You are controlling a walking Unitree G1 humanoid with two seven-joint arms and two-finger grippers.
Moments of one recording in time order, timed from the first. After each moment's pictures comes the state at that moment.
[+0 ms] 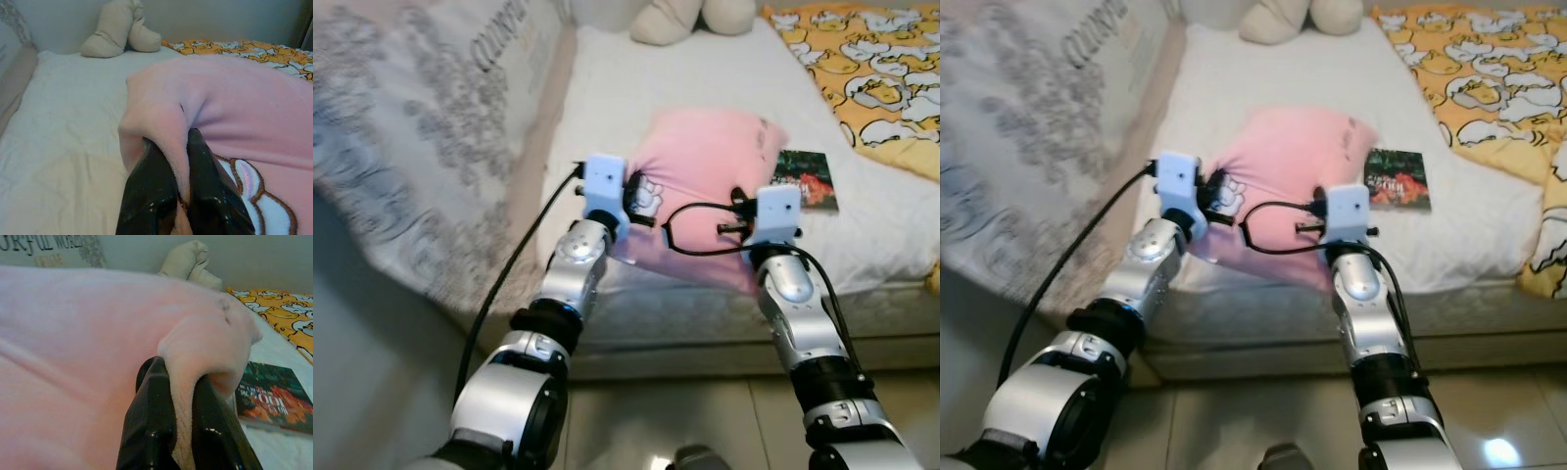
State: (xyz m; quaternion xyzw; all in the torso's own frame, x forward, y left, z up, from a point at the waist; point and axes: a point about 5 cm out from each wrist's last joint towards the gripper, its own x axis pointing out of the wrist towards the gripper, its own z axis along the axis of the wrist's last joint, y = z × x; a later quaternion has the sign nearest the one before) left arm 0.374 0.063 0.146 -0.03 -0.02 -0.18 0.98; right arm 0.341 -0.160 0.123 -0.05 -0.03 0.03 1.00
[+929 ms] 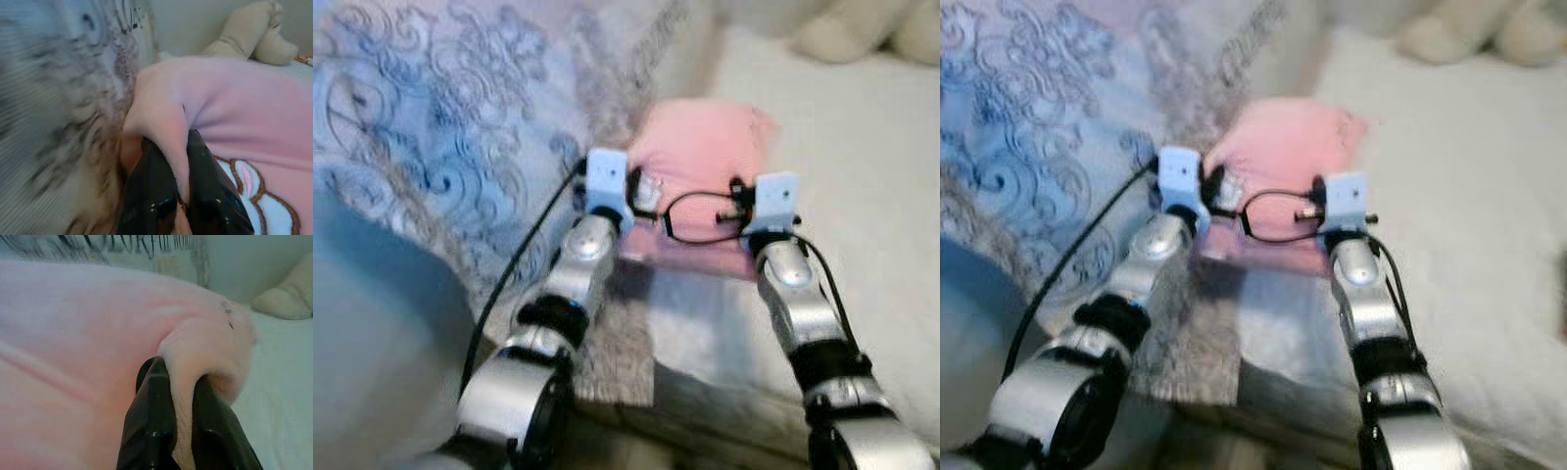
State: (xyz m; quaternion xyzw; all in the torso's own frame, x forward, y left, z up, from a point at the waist) left arm 0.378 0.052 0.151 -0.03 -0.01 -0.16 0.99; right arm 0.358 -0.167 0.125 -0.07 -0.01 0.03 1.00
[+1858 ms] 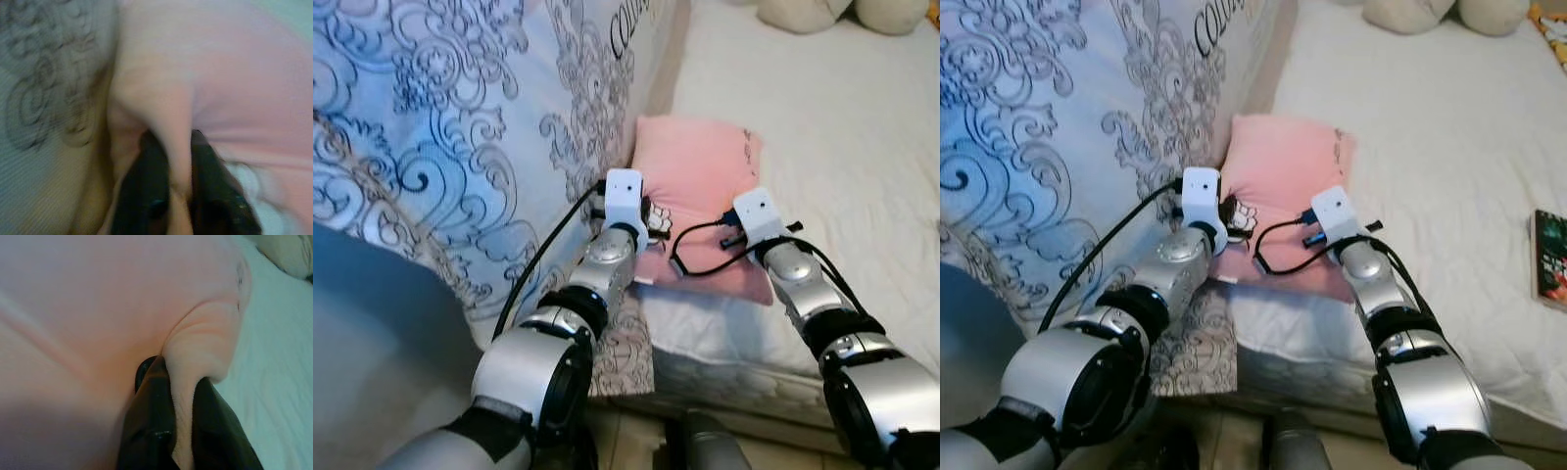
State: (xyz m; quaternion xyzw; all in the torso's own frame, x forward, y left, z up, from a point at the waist) left arm 0.372 0.037 0.115 -0.06 0.12 -0.11 0.99; right arm 0.366 -0.189 0.094 -0.24 0.11 0.06 0.96
